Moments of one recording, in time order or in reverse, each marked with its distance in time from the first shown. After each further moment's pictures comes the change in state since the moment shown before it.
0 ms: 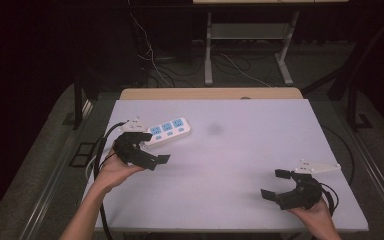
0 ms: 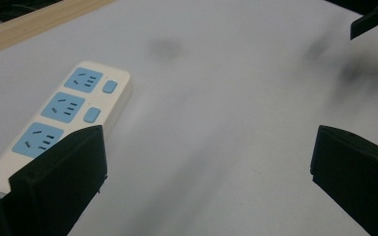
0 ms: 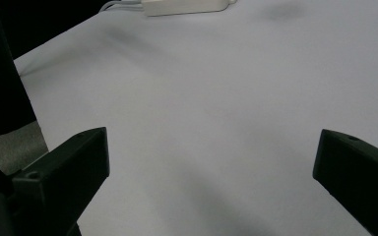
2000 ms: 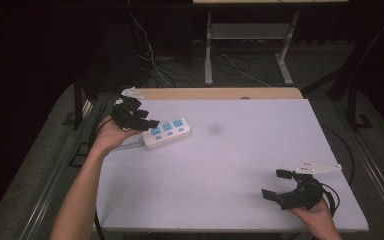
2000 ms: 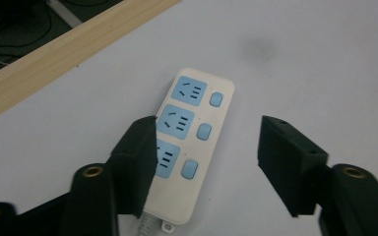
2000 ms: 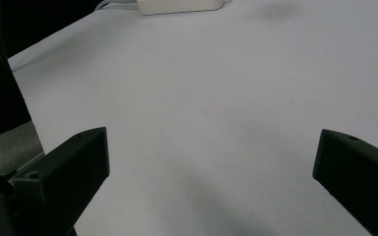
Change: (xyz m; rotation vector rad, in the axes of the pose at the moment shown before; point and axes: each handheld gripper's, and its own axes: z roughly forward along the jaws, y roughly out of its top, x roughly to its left) left arm 0.082 0.043 0.017 0.121 0.145 -0.001; right arm -0.001 -0.001 -0.001 0.003 -0.013 0.000
